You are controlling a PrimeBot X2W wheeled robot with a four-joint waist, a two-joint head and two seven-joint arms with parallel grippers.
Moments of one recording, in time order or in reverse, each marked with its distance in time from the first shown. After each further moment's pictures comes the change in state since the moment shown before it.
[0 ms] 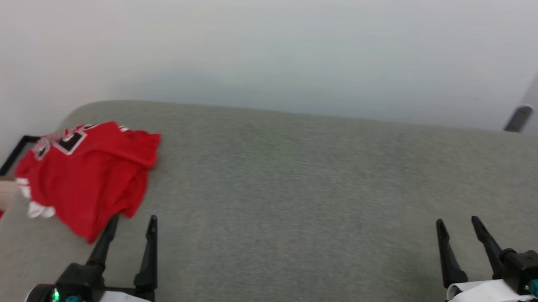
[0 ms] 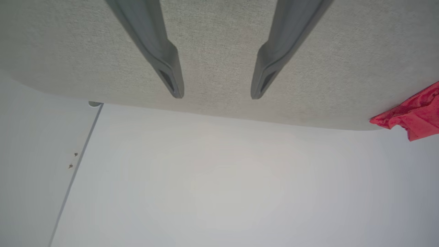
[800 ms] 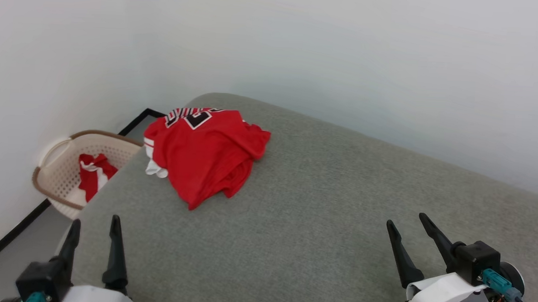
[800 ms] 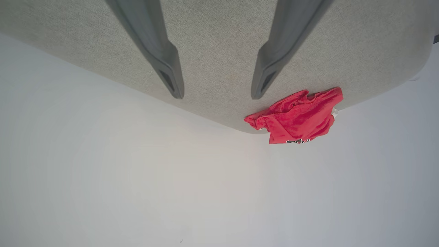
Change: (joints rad) left arm 0.035 0.017 0.090 -0.056 -0.077 0.079 0.096; right arm -0.063 0.007 0.184 0.051 0.047 0.000 0.014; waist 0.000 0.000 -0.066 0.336
